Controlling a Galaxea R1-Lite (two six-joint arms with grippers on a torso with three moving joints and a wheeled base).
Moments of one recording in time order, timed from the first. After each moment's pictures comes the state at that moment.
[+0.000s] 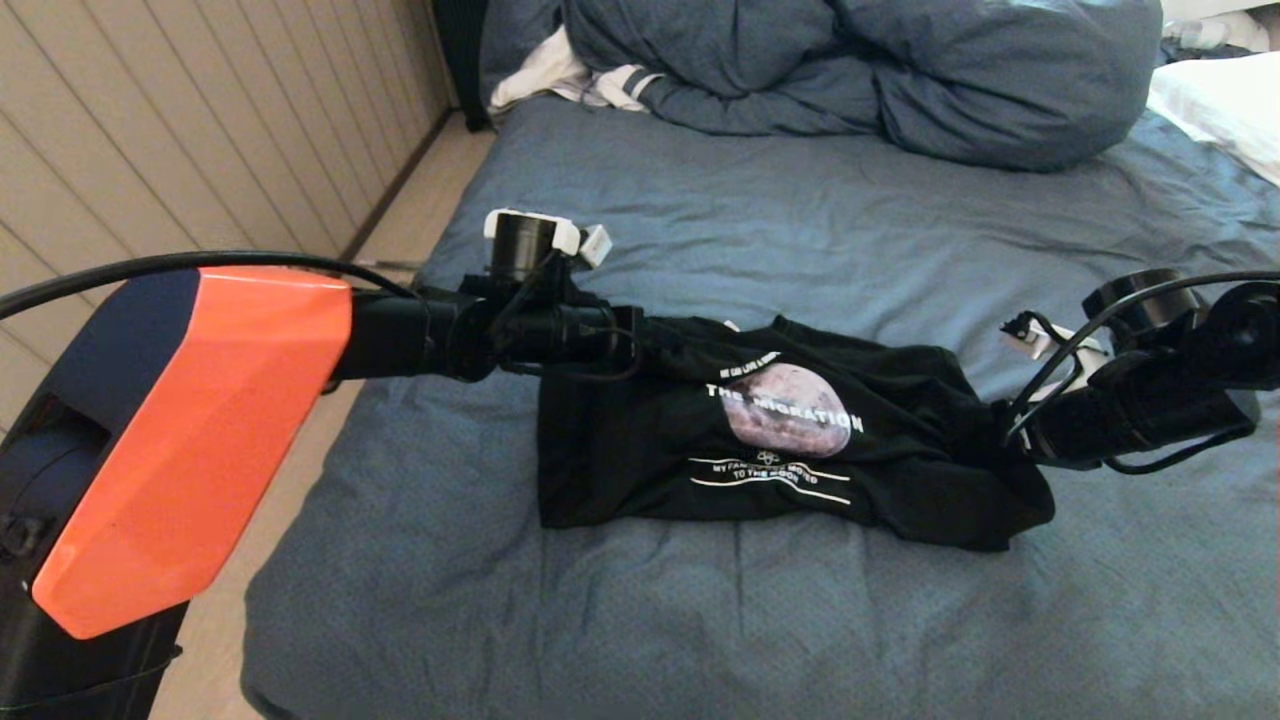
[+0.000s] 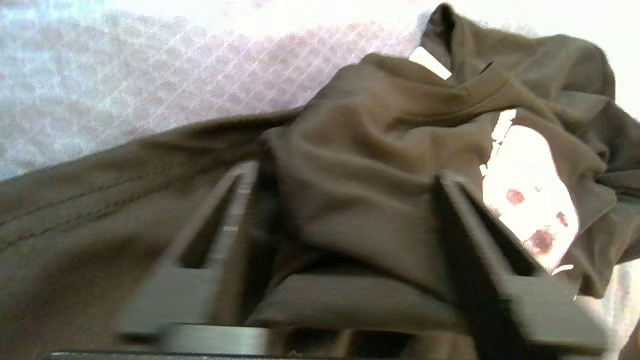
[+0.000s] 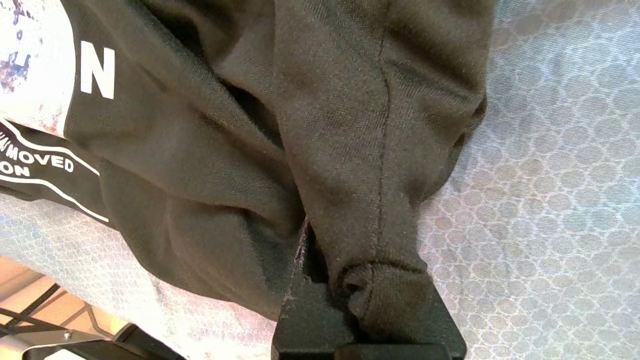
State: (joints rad) left arm -0.53 2.30 -1.88 -0.08 -0.35 -0.23; right arm -0.14 1.86 -1.32 0.44 0.45 -0.11
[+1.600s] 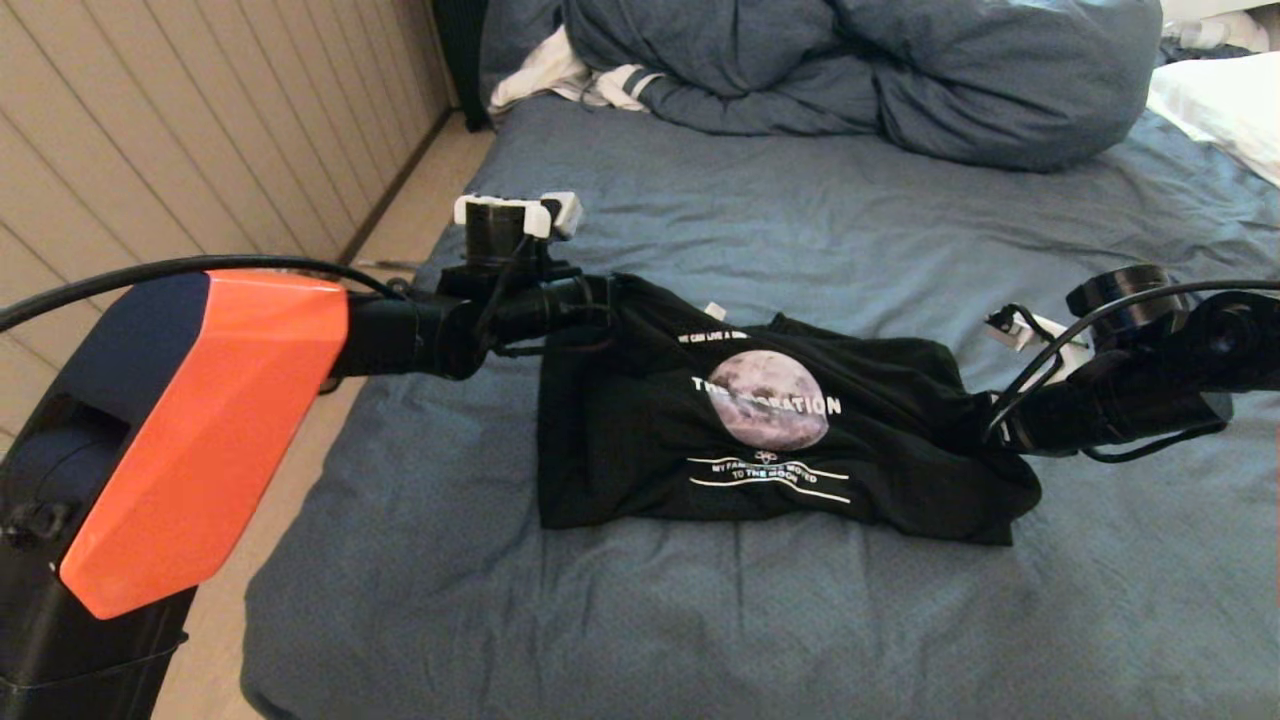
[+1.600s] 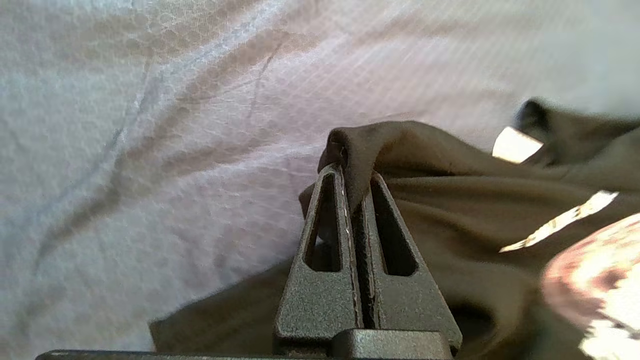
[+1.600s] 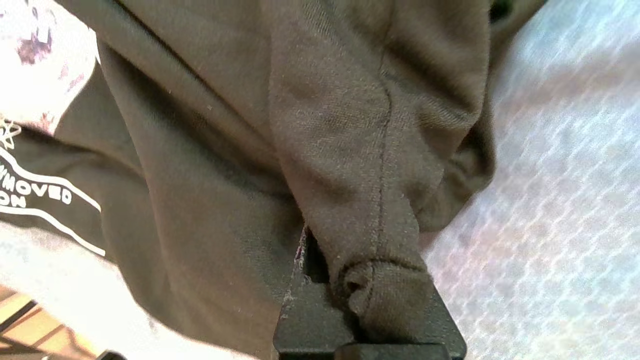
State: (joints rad) left arm -0.47 2.33 -1.90 -0.29 -0.19 -0.08; right arm -0.12 1.88 -1.31 0.31 0.45 -0.10
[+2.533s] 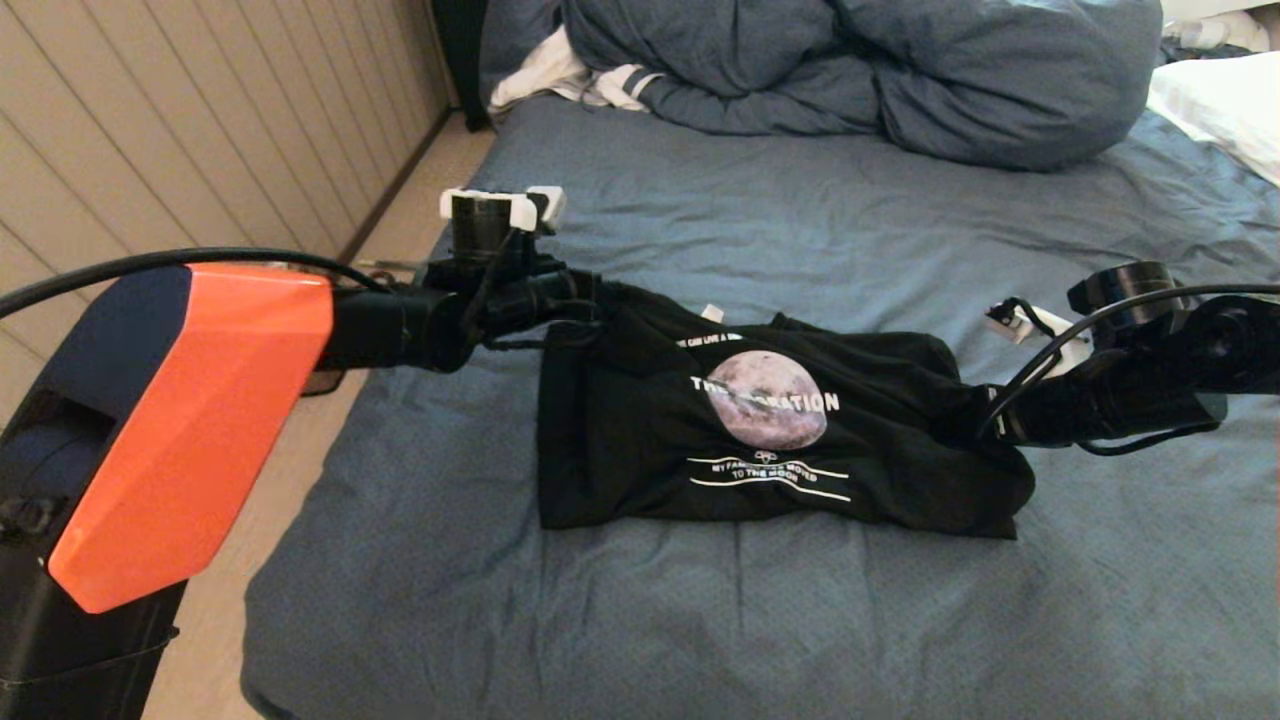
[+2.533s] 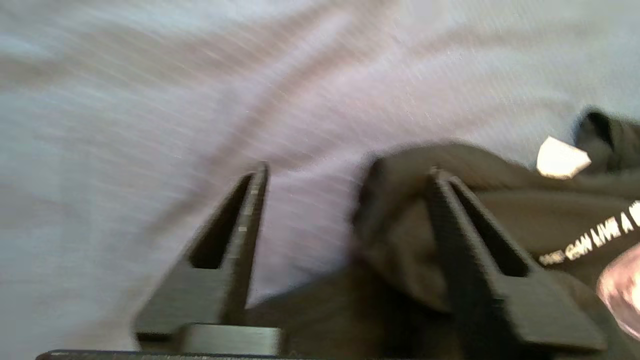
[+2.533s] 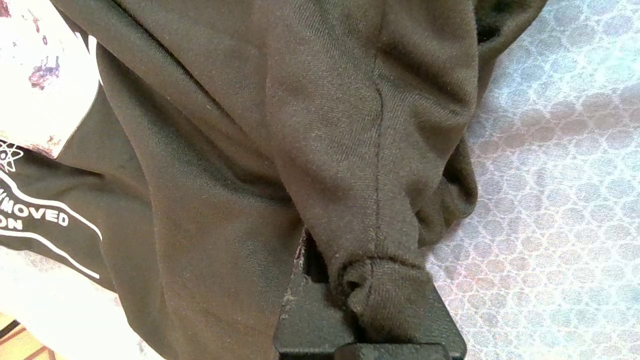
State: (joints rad) left arm -0.45 2.31 -1.90 -0.27 -0.13 -0.04; right arm -0.12 1.88 -1.30 0.25 0.45 -0.10
